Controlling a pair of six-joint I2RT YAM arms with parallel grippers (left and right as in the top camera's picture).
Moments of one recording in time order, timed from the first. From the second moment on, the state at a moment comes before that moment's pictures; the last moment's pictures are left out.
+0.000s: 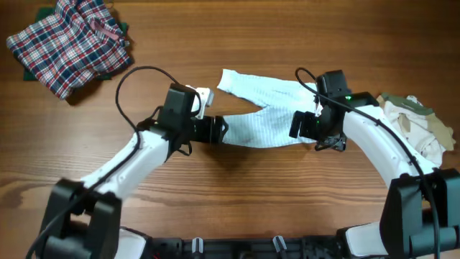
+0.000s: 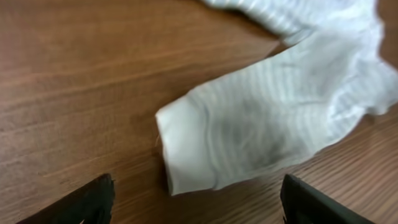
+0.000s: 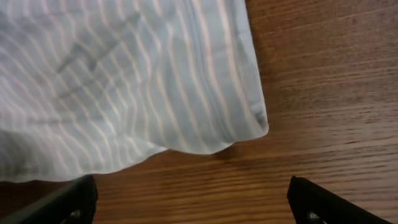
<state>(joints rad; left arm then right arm) -0.37 1.57 0.82 -0.28 0.31 -0.26 0.17 1.61 1.00 -0.85 -0.09 0.43</state>
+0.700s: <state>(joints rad) -0.37 1.68 0.93 -0.41 0.37 -0.38 0.17 1.61 0.96 -0.76 -0.04 0.45</state>
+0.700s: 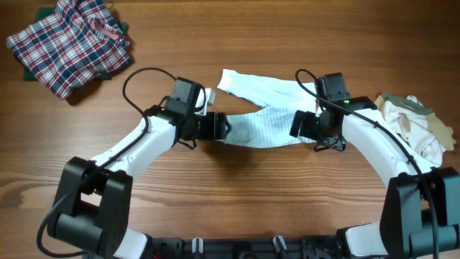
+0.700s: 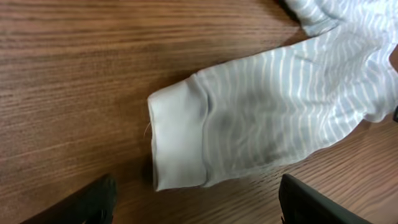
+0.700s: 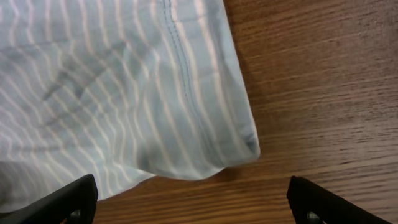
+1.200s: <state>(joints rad) -0.38 1.75 1.05 -0.51 0.36 -0.38 0.17 1.61 0.96 -0.73 -0.03 0.45</state>
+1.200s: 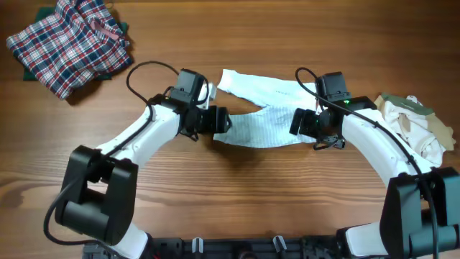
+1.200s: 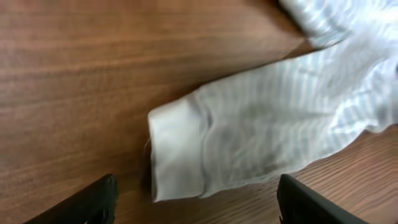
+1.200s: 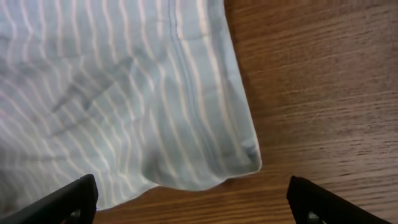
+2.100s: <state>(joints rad) -0.43 1.84 1.08 -0.57 0.28 -0.47 0.09 1.70 0.96 -0.67 -0.06 0.40</state>
